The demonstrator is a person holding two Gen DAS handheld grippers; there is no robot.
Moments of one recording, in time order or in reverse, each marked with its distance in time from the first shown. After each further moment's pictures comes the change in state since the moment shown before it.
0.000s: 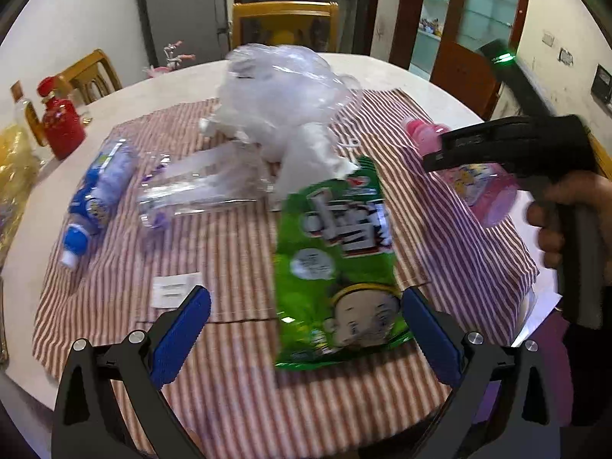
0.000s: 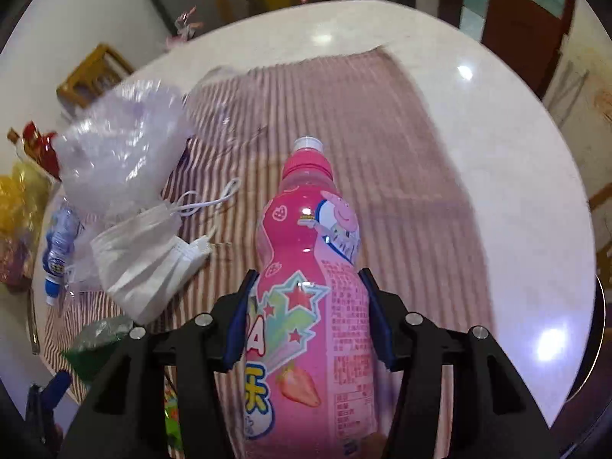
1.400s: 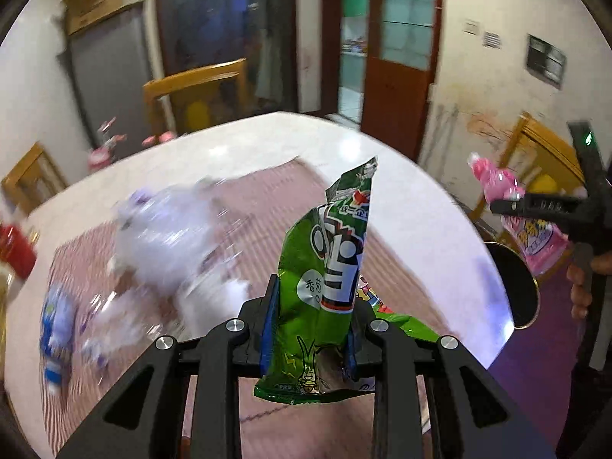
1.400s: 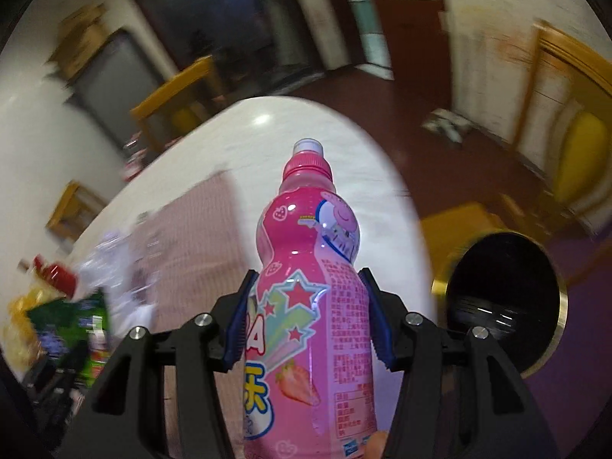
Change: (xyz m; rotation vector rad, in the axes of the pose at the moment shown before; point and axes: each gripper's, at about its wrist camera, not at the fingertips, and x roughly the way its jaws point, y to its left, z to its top) left arm -0.028 -0.124 0.087 0.247 -0.173 -0.157; right arm -0.134 -0.201 -0.071 0.410 -0.269 -0.073
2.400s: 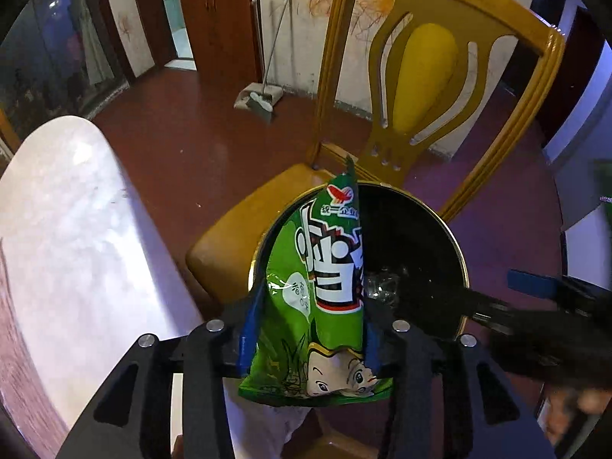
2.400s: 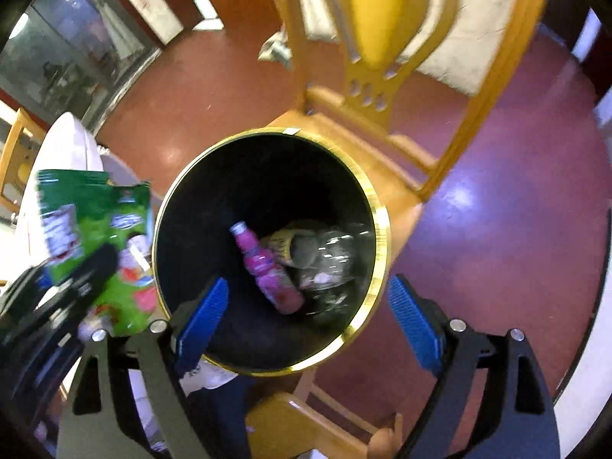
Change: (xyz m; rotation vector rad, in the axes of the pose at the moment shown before) left arm 0.224 -0.353 0.033 0.399 0.328 -0.333; right arm 0.020 -0.242 -0.050 0.342 0.163 -0.336
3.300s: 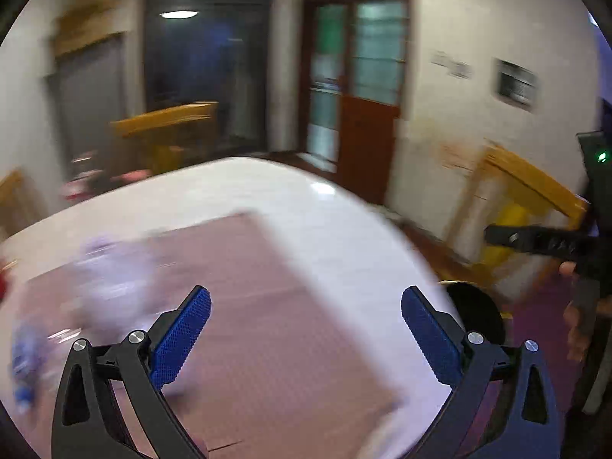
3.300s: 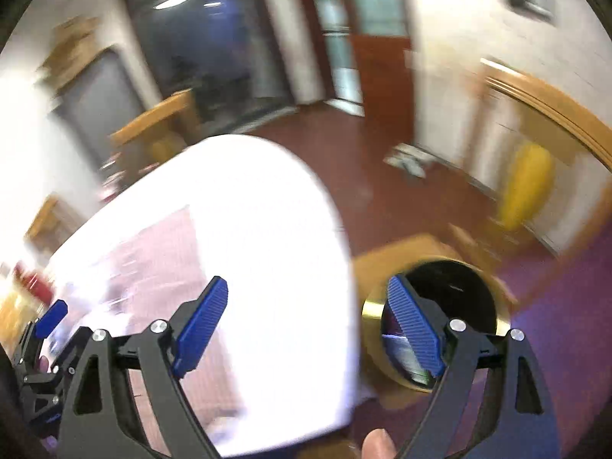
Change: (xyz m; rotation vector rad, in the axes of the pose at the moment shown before) left arm -0.292 0.197 -0.217 -0.414 -0.490 0.371; right arm -0.158 0.253 -0.070 -0.507 -0.323 0.383
